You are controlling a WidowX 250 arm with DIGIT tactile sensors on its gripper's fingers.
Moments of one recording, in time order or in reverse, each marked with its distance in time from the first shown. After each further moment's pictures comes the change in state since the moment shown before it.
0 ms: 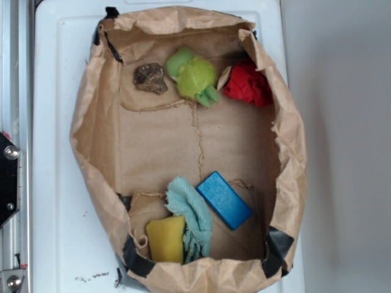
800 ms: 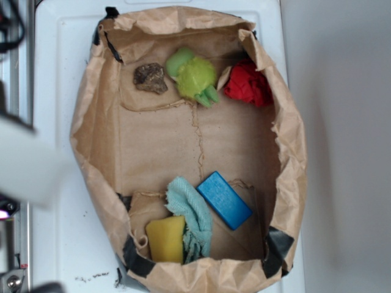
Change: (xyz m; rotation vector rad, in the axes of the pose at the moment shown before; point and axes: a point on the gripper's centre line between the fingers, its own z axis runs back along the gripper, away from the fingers) arm 0.057 0.008 -0.017 0.041 0.010 -0.004
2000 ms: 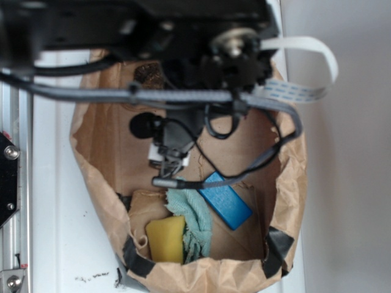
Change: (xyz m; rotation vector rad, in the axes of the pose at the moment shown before) arm 0.090 0.064 -0.104 0.017 0.017 -0.235
